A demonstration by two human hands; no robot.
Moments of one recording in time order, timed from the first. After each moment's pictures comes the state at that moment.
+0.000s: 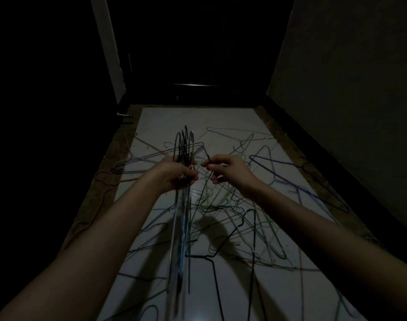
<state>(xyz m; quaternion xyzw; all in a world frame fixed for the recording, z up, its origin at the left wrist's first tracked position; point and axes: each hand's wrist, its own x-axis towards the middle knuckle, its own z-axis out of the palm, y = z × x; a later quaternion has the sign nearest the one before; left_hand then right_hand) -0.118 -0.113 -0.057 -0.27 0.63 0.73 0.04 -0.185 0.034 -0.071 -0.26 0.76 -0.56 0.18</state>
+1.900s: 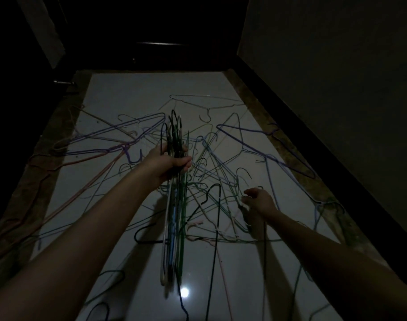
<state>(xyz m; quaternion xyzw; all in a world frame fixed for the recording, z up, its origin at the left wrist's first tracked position) -0.170 -0.034 -0.118 -0.23 0.57 0.79 0.02 -0.237 0.214 -0.243 0.01 0.91 -0.39 0.15</state>
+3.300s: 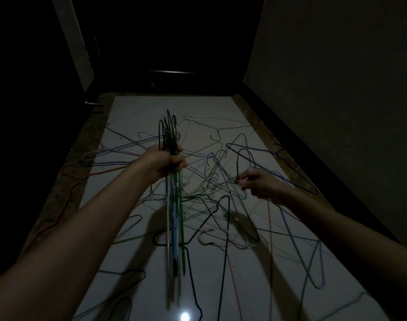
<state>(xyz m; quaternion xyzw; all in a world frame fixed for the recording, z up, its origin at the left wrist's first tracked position) -0.139 -0.079 -0.068 -0.22 0.60 0.77 0.00 -0.219 0.170 -0.109 -0.11 0.85 -0.46 0.25</state>
